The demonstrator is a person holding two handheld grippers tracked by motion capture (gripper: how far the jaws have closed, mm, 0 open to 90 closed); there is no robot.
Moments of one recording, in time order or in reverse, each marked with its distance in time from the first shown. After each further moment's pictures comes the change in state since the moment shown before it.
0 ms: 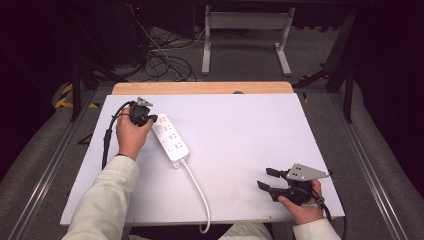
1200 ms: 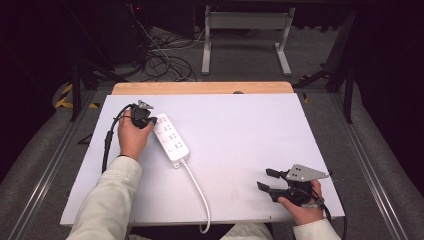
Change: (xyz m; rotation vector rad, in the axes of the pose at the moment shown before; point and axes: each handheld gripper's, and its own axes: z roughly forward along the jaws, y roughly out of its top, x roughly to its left) left arm 0.001 -0.009 0.011 0.013 0.019 0.001; right arm 0.000 -0.001 0.000 0.003 0.006 -0.004
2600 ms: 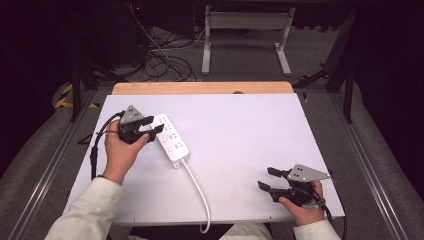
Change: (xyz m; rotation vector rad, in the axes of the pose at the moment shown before) left arm -0.045 -0.027 -0.101 -0.319 -0.163 0.076; right arm 0.001 0.002 -0.004 -0.017 -0.022 -0.004
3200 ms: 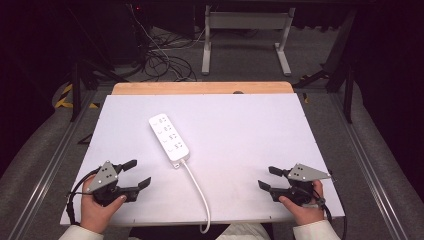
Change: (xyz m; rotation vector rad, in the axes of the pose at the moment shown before) left arm -0.036 -0.113 -0.062 -0.132 -0.134 -0.012; right arm -0.001 -0.001 0.001 0.001 -0.018 0.011
